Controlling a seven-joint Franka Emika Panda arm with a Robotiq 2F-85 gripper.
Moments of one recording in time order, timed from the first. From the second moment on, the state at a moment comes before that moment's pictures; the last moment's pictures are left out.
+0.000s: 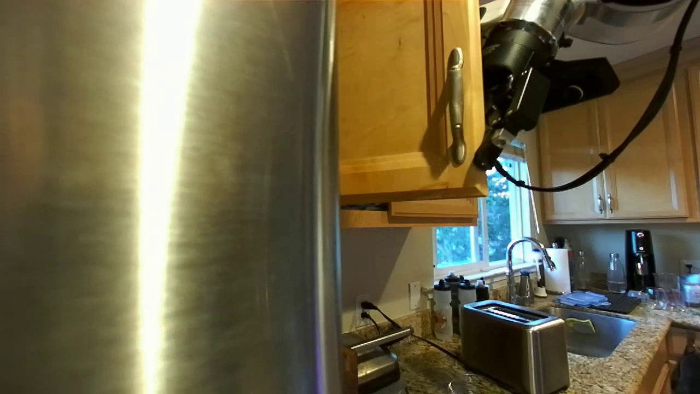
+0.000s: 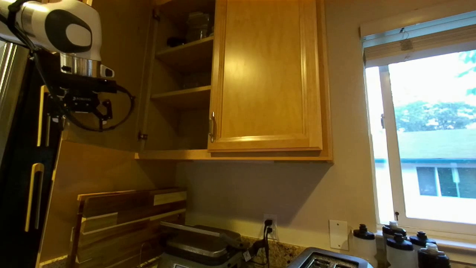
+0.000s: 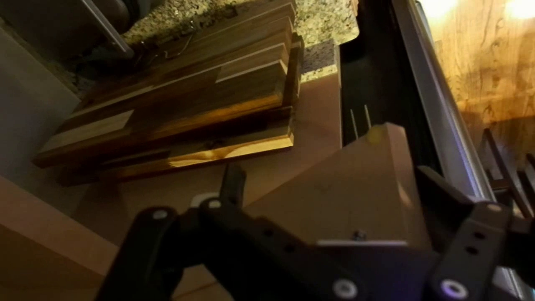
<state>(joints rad) 0.41 -0.77 0.13 -2.18 0.26 1.90 -0.65</state>
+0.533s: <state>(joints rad) 0.34 -0.74 0.10 -2.16 0.19 1.79 -0.60</state>
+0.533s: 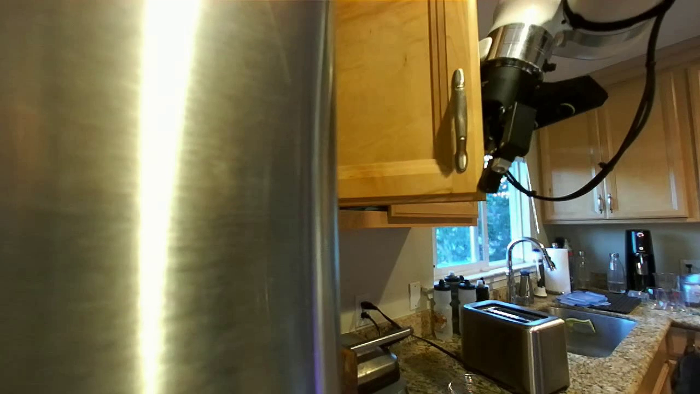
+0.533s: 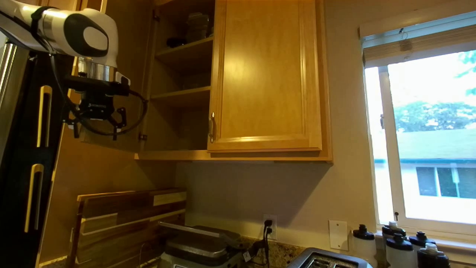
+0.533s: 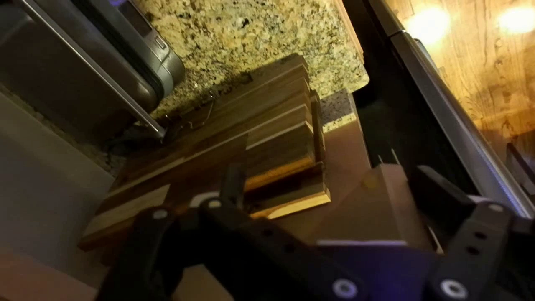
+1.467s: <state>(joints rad) 0.16 -0.69 0.08 -2.16 -0.01 1.75 -0.28</state>
